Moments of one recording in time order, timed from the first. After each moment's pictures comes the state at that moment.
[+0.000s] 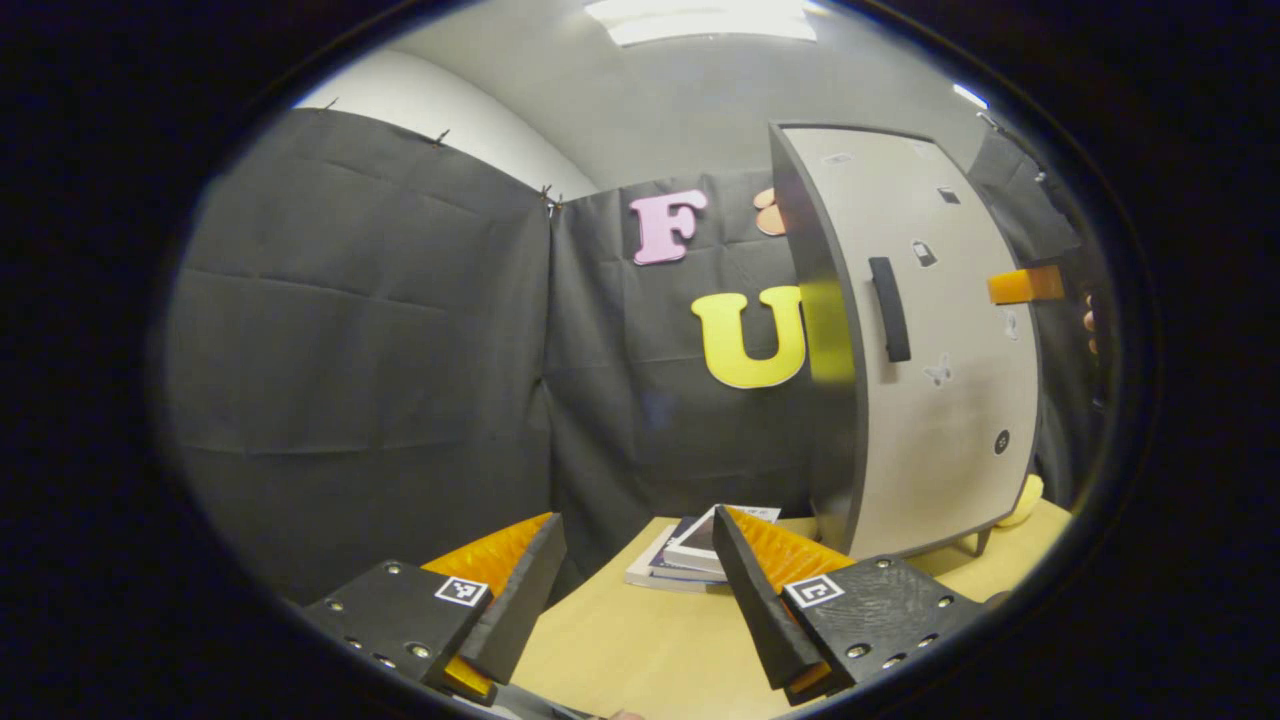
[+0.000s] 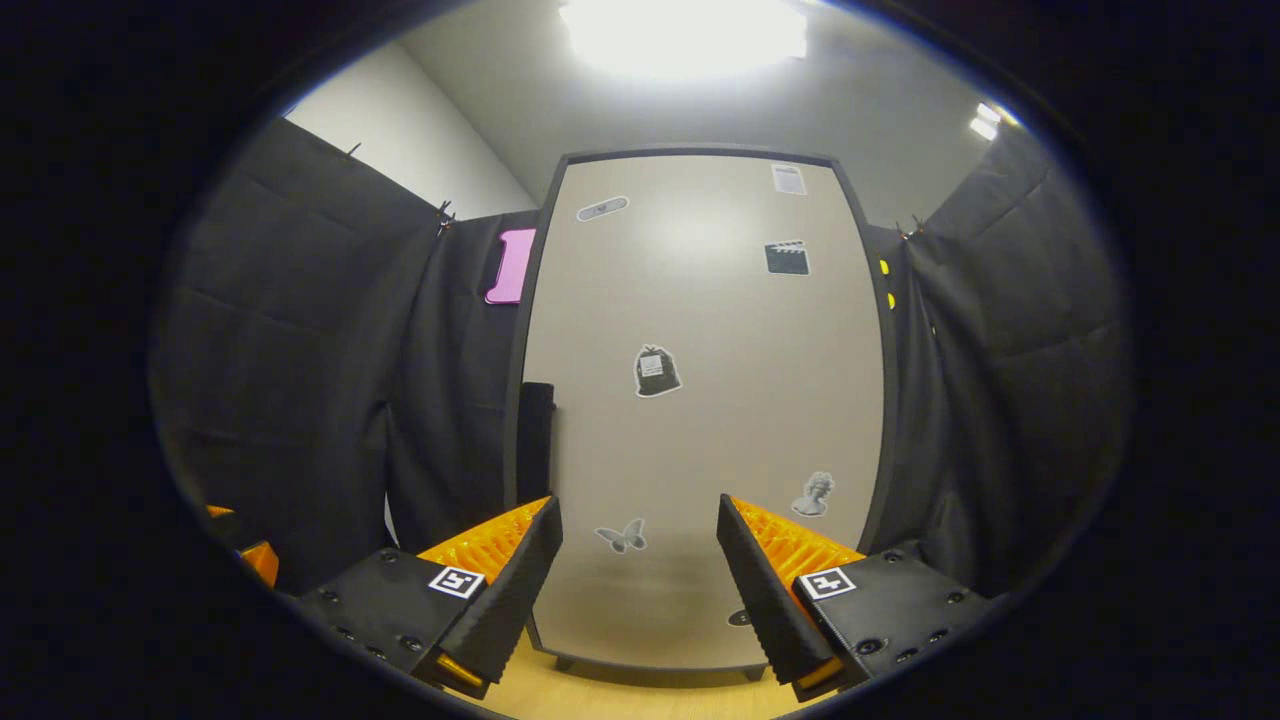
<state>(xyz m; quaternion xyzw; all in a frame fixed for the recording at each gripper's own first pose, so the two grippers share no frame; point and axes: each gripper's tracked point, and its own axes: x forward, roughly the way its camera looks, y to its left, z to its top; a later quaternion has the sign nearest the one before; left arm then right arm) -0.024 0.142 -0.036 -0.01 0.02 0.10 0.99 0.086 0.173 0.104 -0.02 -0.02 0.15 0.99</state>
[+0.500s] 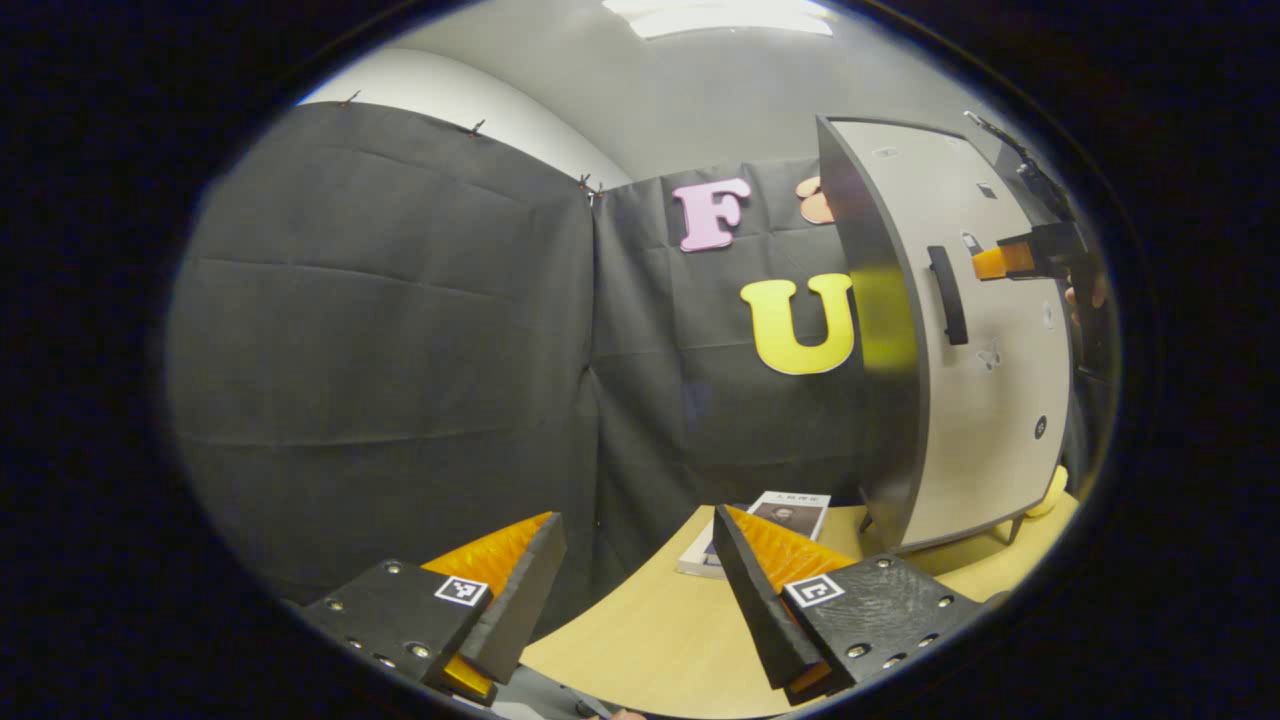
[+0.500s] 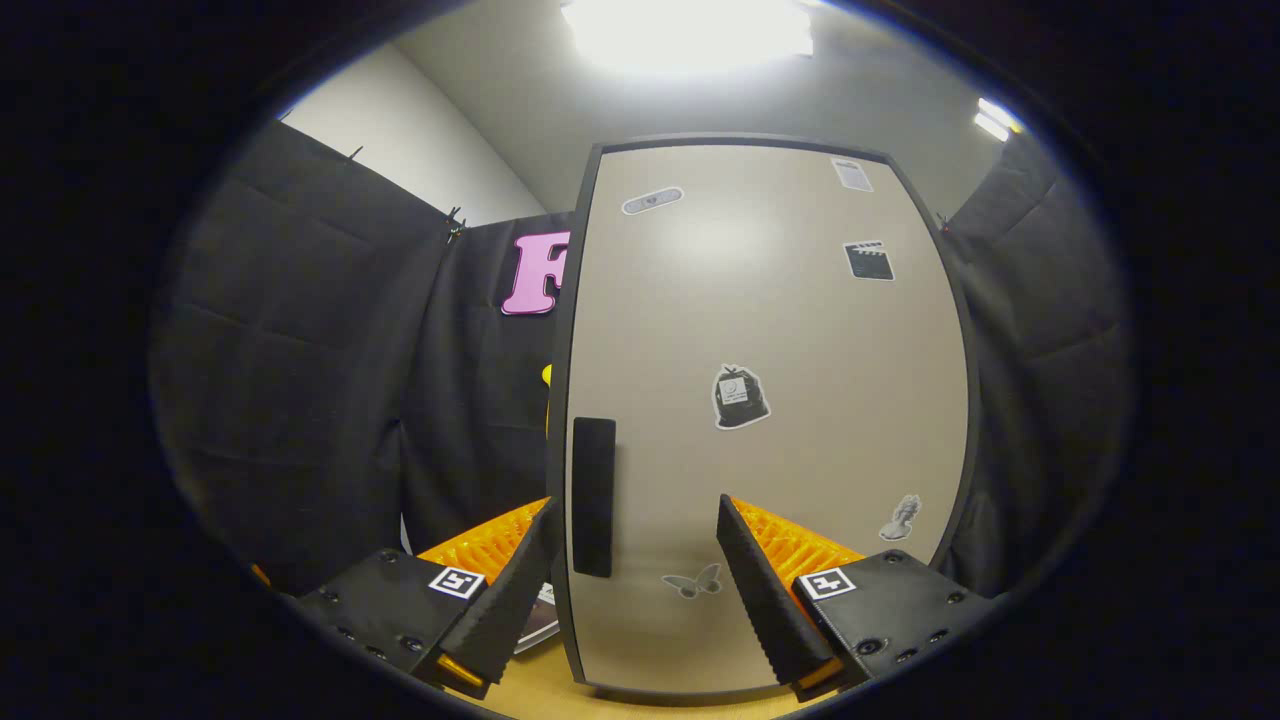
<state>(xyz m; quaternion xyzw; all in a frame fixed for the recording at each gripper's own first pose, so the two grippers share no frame) -0.041 0.213 -0.058 -0.01 0.04 0.15 0.99 0.124 0.239 0.115 -0.01 -0.02 0.17 0.99</state>
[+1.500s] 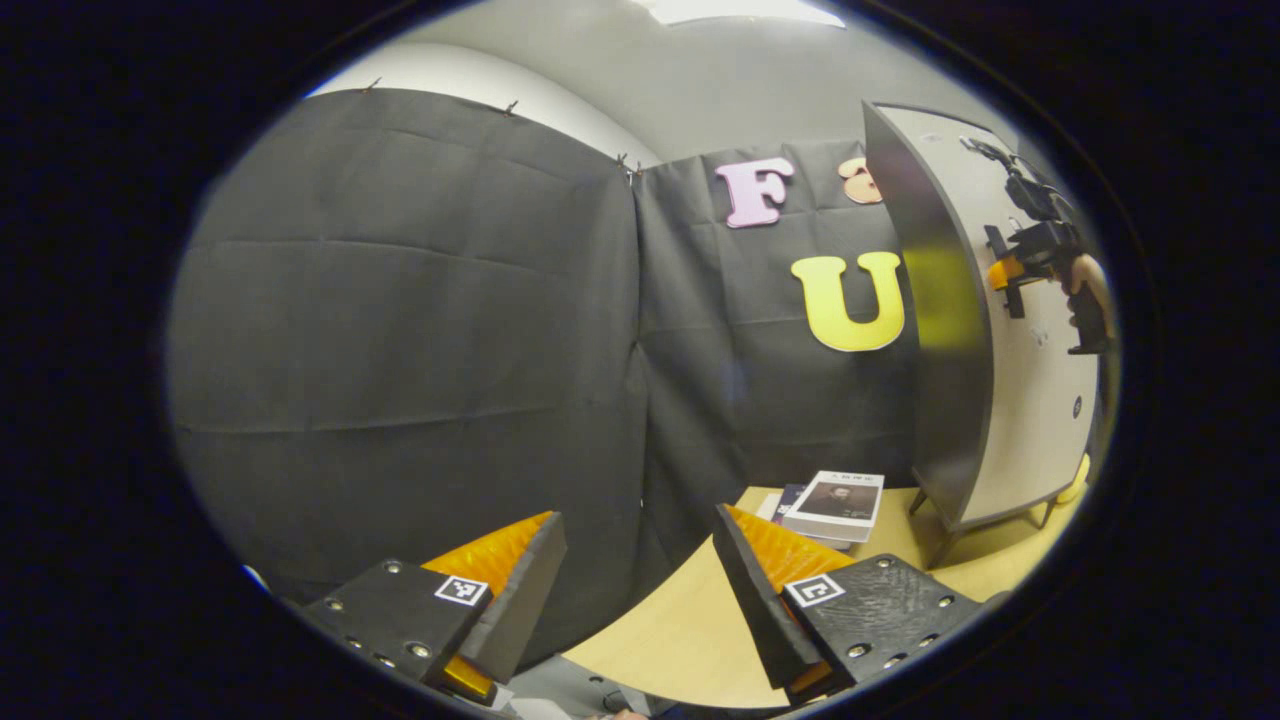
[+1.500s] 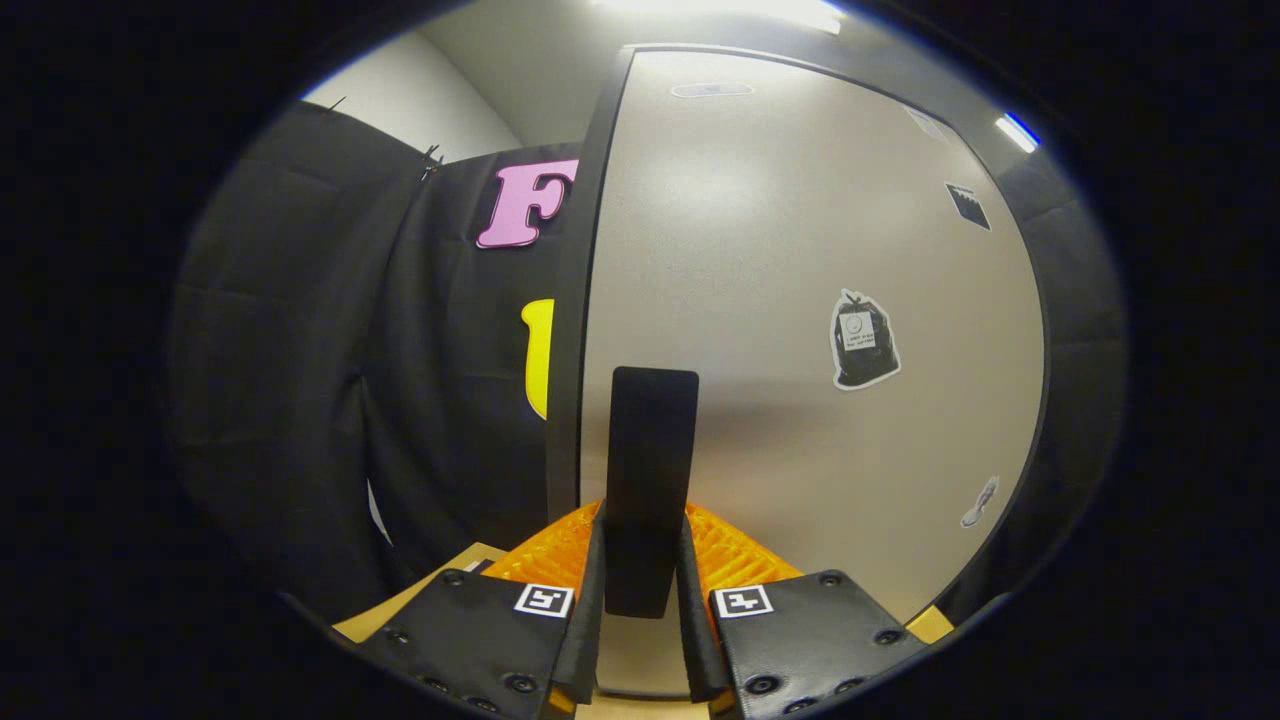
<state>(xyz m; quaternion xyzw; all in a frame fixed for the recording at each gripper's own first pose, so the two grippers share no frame) -0.044 0.281 -0.099 -0.01 0.06 0.18 0.98 0.190 0.293 0.080 -0.02 0.06 0.12 0.99</state>
